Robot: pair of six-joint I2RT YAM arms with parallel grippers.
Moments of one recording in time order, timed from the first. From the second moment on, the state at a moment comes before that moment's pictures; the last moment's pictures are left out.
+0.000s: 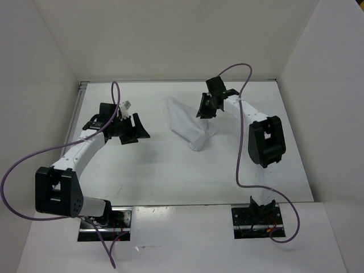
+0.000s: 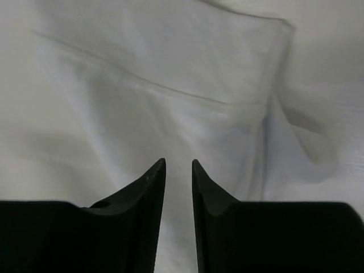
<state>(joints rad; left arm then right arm) -0.11 1.37 0.98 -0.50 0.46 -0.45 0.35 2.00 1.63 -0.60 -0.12 0.60</state>
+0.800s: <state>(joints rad) -0.11 1.42 0.98 -0.50 0.48 -0.45 0.68 1.98 1.33 -0.54 -0.26 0.52</state>
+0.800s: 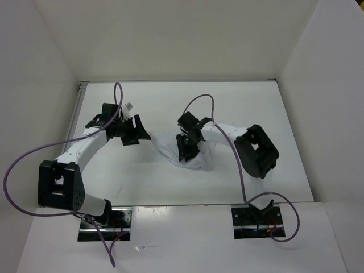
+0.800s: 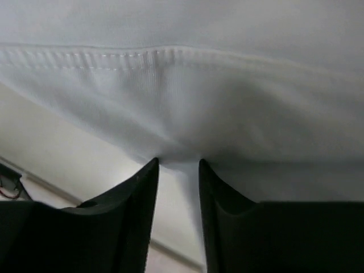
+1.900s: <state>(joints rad) -0.09 1.47 1.04 -0.50 0.47 -0.45 0.45 2.04 1.59 -0.65 -0.12 0.22</state>
